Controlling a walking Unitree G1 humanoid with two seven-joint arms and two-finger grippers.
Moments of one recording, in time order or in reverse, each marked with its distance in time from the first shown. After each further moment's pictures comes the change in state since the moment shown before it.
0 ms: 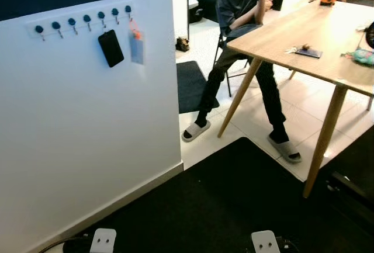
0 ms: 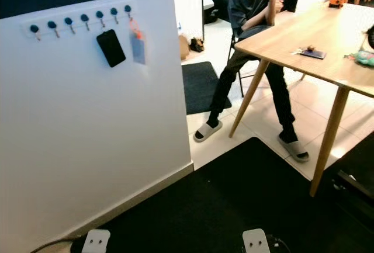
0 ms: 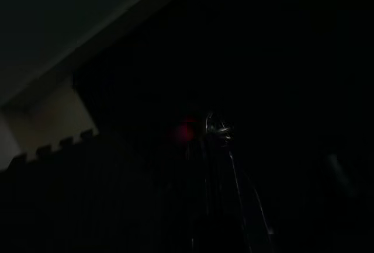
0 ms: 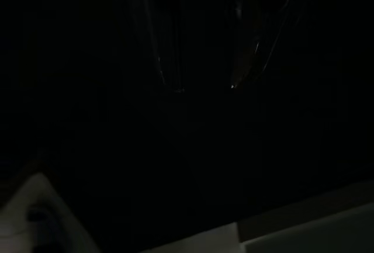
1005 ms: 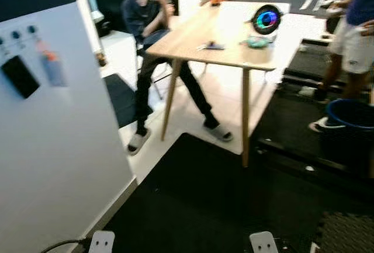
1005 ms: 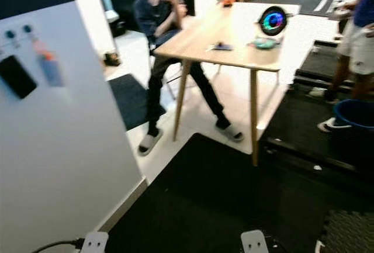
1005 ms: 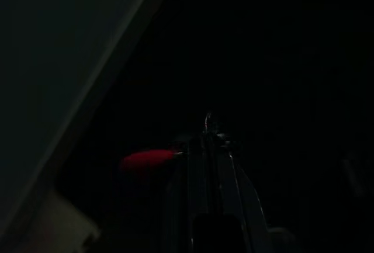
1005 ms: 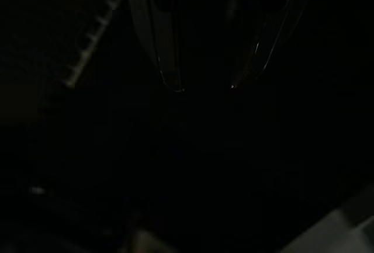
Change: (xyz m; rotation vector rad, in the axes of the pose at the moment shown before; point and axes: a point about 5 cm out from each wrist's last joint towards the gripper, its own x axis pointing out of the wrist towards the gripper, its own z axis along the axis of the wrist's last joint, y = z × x) left arm 0.000 0.000 0.005 -0.003 -0.022 0.006; right arm 0.002 -0.004 0.003 -0.008 -0.009 -0.007
